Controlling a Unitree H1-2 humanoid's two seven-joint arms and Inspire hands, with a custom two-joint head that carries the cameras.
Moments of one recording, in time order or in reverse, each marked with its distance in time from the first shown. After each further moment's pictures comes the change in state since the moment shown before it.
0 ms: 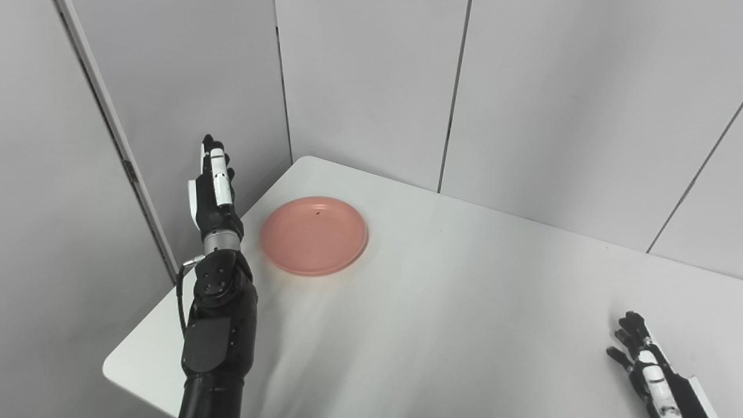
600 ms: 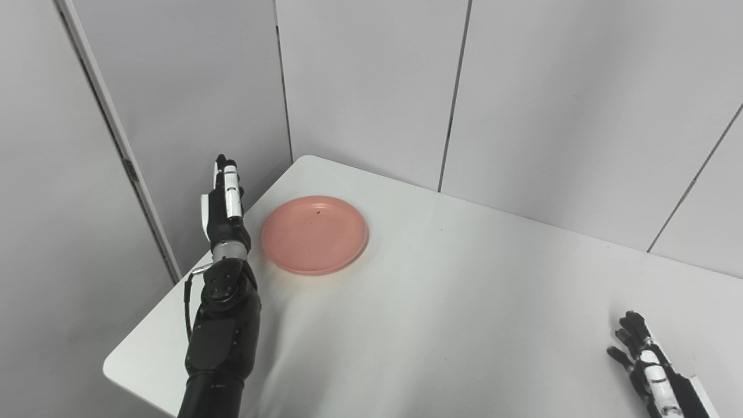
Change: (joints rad) left arm -0.004 0.016 -0.031 0.145 -0.026 -0.049 -0.013; right arm -0.001 -0.001 -0.006 0.003 0.006 0.001 0.011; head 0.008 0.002
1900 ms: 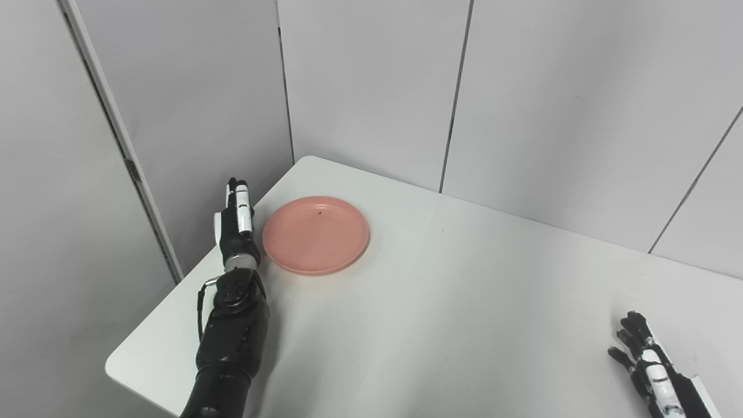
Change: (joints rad) left arm -0.040 0.026 -0.052 0.236 -0.017 -0.069 -0.010; right arm -0.003 -0.001 -0.003 -0.004 0.002 0.019 0.003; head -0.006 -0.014
